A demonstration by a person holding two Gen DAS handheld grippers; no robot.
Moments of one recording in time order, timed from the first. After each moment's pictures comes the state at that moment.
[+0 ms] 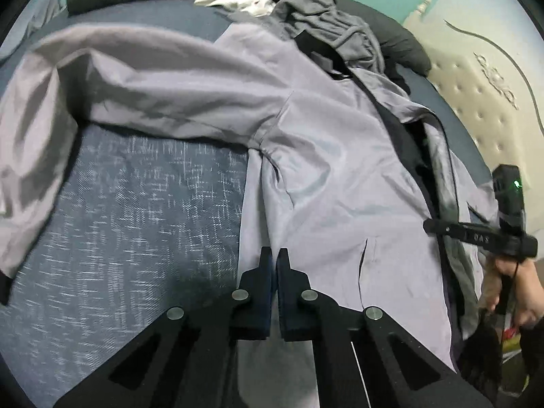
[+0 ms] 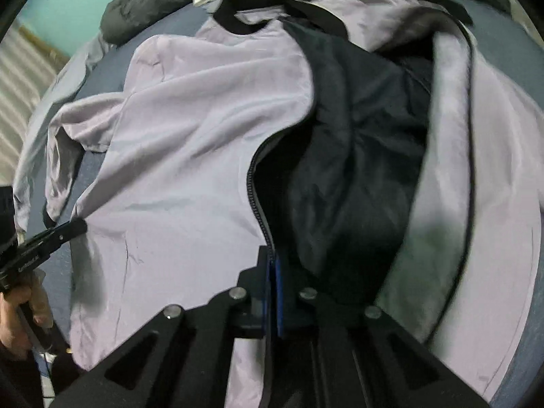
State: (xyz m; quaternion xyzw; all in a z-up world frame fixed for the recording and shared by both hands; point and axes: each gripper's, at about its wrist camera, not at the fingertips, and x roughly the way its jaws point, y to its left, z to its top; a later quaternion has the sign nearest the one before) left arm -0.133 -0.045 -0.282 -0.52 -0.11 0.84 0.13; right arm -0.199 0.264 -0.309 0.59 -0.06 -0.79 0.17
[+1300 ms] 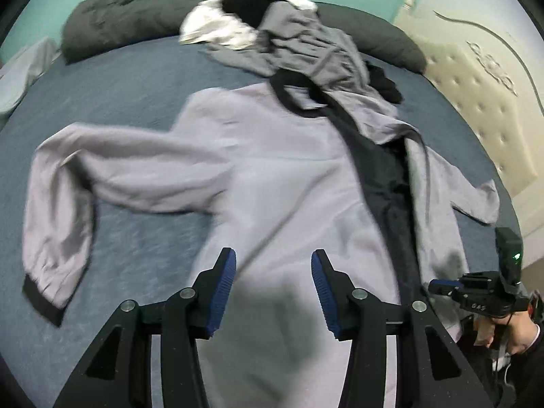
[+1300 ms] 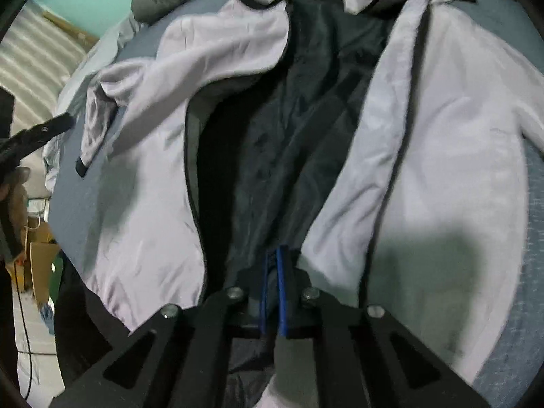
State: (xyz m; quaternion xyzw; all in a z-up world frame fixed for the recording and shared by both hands) left arm -0.153 0.031 -0.197 -0.50 -0.05 0.85 0.11; right arm -0.140 0.312 -0.311 0.59 -0.07 -0.77 0.23
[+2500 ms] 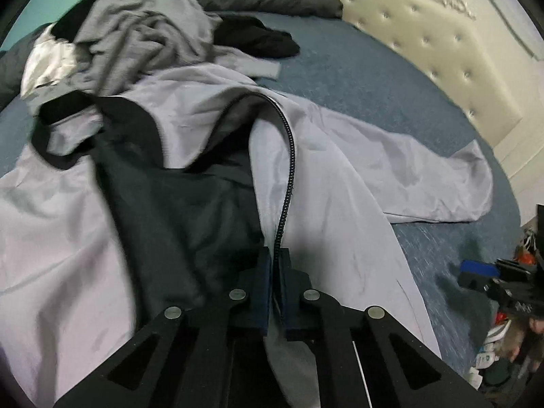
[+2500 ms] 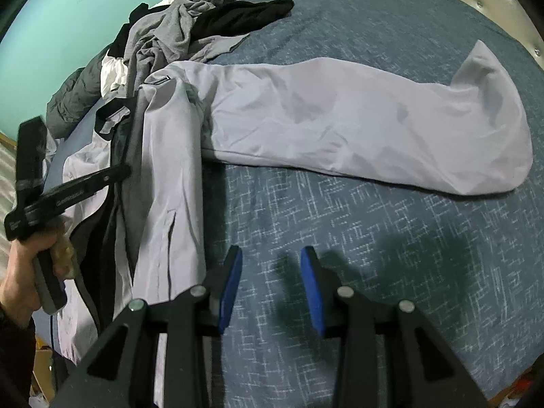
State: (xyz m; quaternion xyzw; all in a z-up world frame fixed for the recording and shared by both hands) left arm -0.261 0.281 -0.261 -0.51 0.01 0.83 0.23; right arm -0.147 0.542 -0.299 0.54 -0.16 -0.83 0.05
